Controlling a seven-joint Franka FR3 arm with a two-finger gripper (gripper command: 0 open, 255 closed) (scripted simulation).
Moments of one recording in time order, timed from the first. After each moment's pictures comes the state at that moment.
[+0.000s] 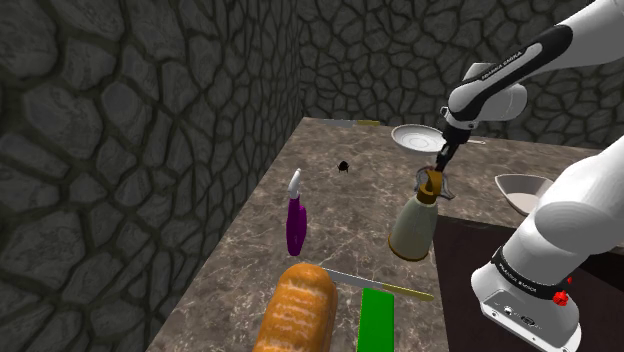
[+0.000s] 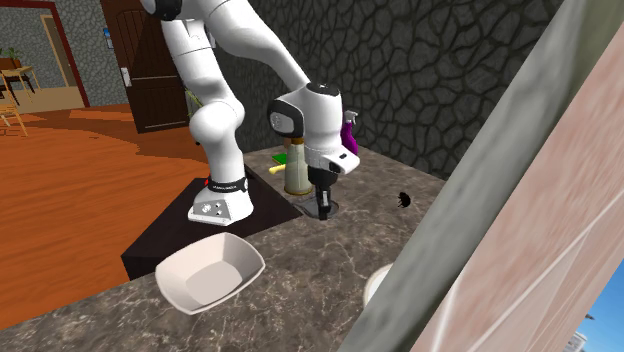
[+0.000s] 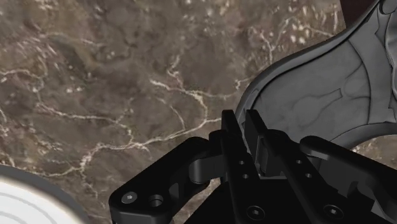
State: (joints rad) arm -0.02 -0.27 -0.59 -2.75 -0.09 2.48 -0.66
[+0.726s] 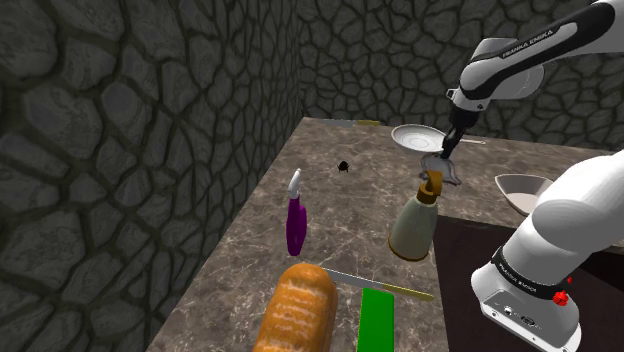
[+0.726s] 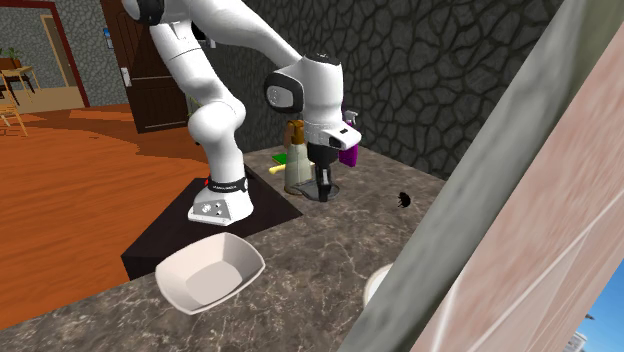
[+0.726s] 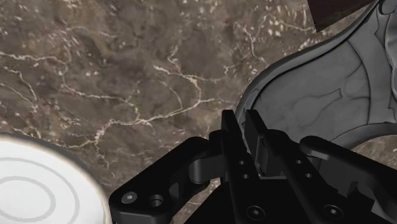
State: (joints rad) arm -0.06 -0.42 -0.54 -2.70 -0.16 2.28 -0.59
